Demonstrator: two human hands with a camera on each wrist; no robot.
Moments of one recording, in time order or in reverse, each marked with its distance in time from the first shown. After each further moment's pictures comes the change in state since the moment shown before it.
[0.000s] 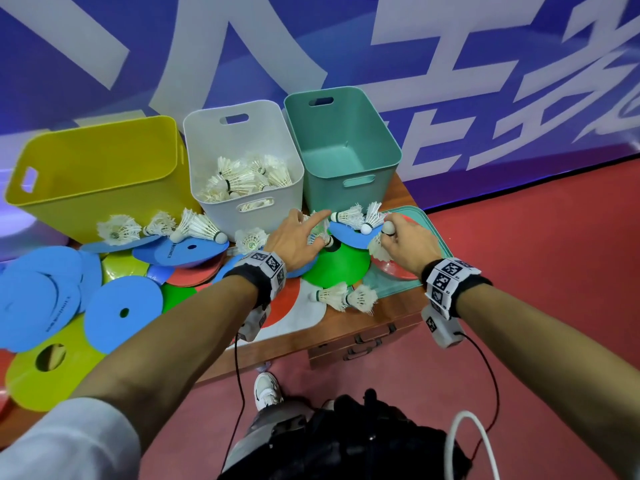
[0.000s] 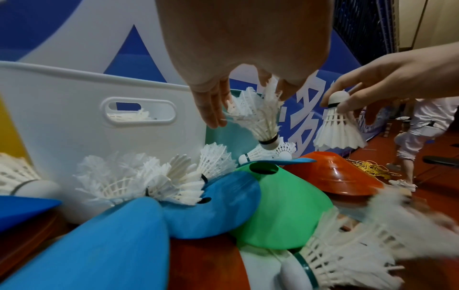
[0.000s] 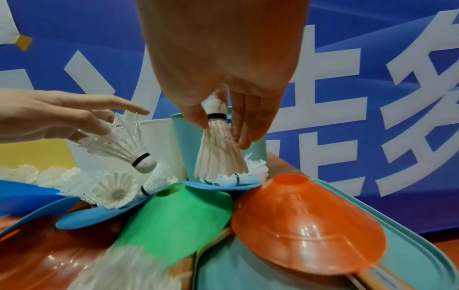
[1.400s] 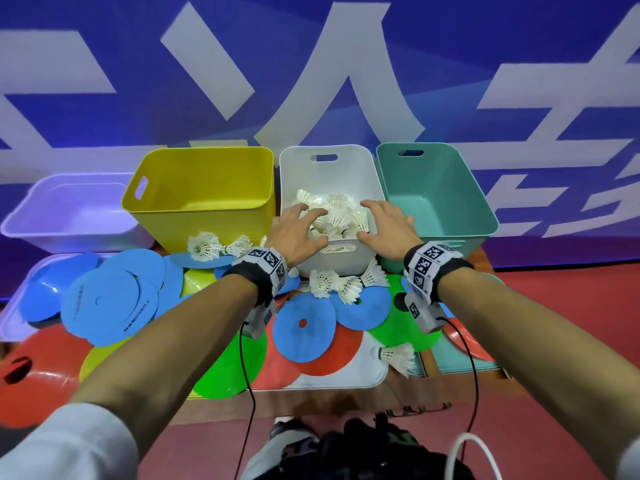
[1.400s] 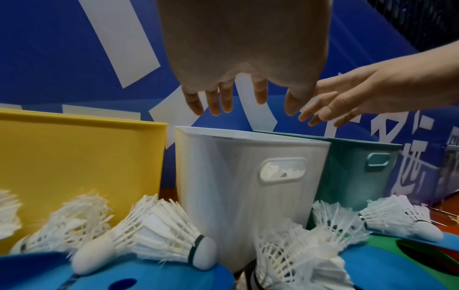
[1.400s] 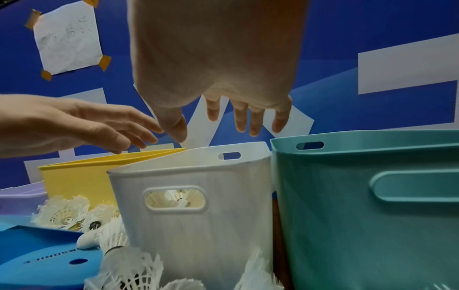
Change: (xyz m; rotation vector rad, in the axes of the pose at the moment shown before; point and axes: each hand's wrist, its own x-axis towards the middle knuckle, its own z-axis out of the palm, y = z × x) left_hand 0.006 -0.123 -0.112 0.029 0.175 -0.239; right_hand 0.128 -0.196 0.002 -0.038 -0.099 -0.308
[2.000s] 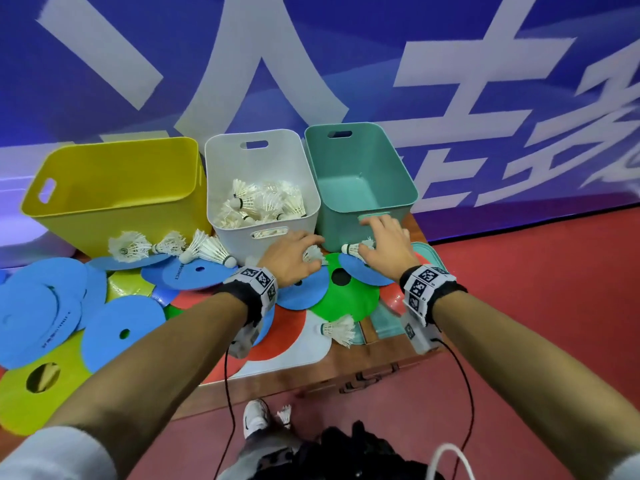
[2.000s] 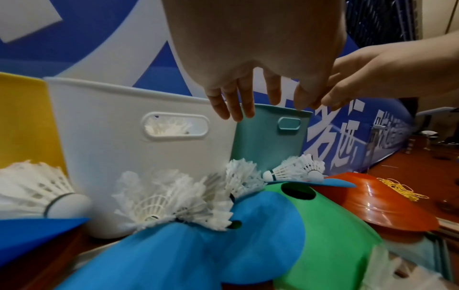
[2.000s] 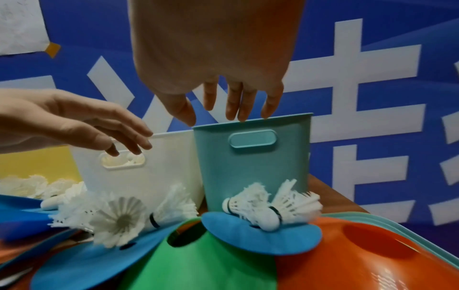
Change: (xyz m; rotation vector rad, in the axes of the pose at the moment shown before) left_hand -0.025 0.086 0.079 -0.101 -0.221 0.262; right_hand -0.103 0.103 0.001 0.050 0.136 0.161
